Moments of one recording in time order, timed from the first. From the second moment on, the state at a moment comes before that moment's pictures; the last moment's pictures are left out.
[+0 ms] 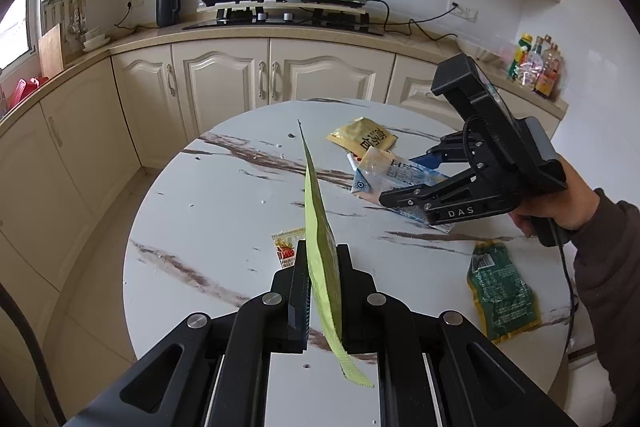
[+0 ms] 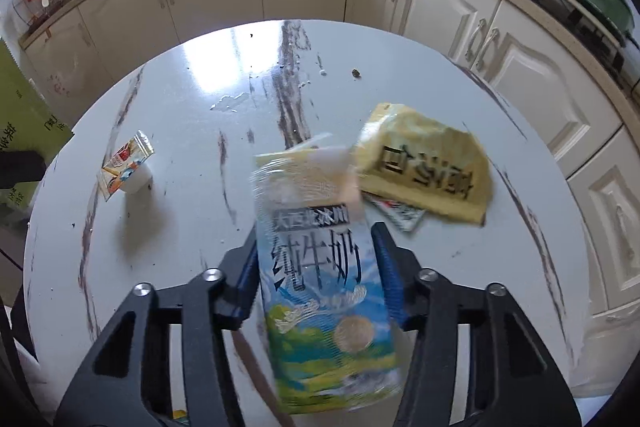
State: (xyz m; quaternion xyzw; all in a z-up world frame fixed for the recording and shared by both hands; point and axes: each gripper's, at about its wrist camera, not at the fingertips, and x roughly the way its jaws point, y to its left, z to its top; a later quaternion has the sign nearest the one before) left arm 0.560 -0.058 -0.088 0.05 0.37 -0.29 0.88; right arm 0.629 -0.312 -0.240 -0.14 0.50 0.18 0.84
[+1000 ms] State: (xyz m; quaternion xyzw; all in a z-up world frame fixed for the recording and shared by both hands) left arm 0.456 0.258 -0.110 -0.08 0.39 -0.10 0.91; right arm 0.565 0.067 -0.192 -0.07 0.36 0.30 0.88
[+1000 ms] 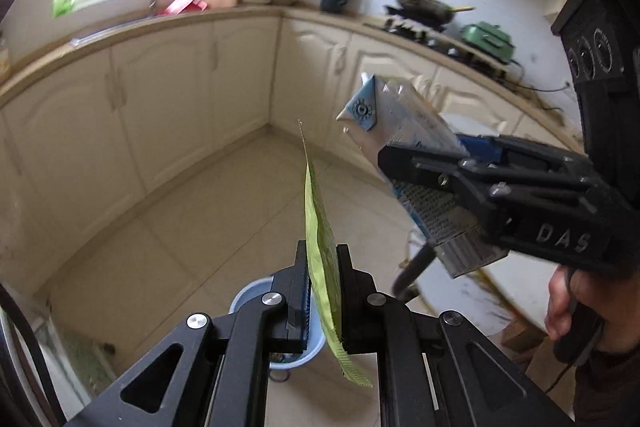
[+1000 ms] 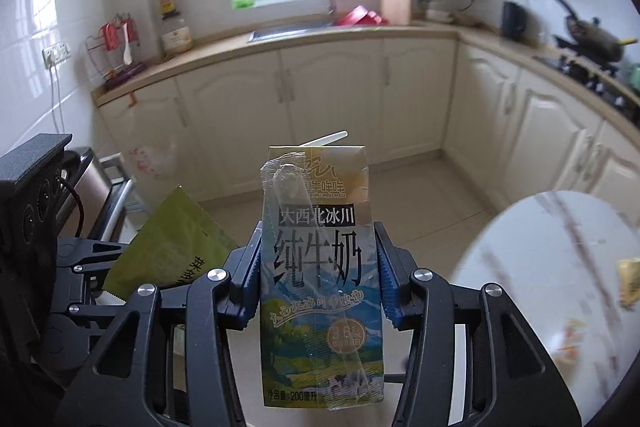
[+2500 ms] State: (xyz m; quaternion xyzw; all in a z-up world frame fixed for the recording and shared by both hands) left arm 0.524 0.300 -0.199 -0.08 0.50 0.05 0.86; right arm 0.612 0.093 -0.350 -0.04 0.46 0.23 0.85
